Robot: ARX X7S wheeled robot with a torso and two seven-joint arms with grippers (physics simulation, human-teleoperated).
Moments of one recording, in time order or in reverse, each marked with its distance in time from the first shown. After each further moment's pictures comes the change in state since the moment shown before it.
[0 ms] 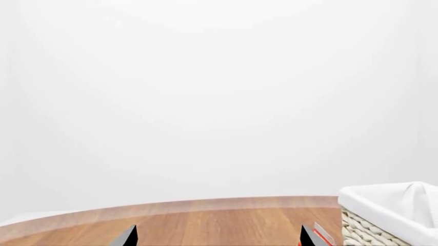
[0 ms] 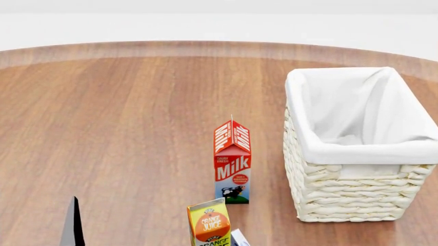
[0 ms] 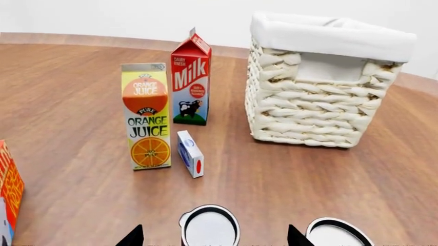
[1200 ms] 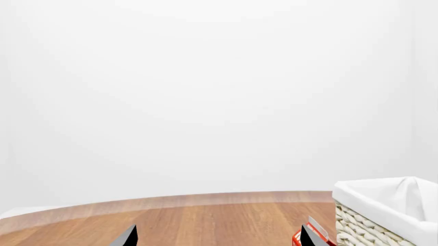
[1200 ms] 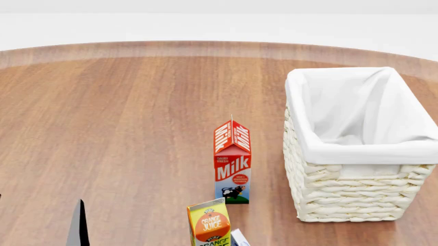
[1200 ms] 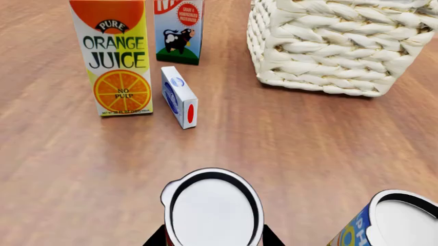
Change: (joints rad) left arm -0.013 -0.045 0.039 -0.025 -0.042 0.016 -0.048; right arm 0.314 -0.054 -0.096 0.306 -0.041 0.197 0.064
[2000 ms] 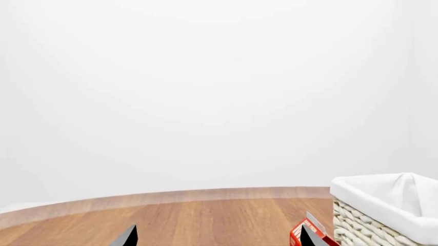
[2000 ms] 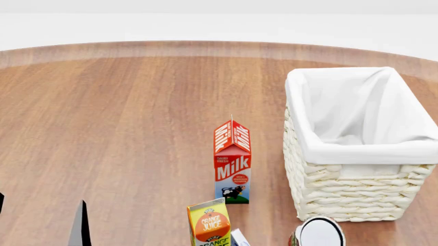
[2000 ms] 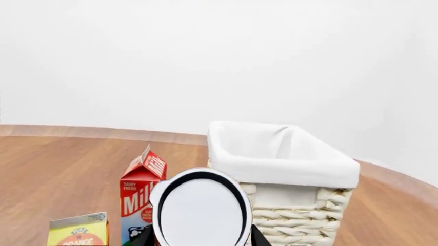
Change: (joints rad) left arm -0.010 -0.023 0.016 0.001 -0.028 -0.015 -0.025; right arm 0.073 0.088 0.113 -0.508 0.092 0.119 0.066
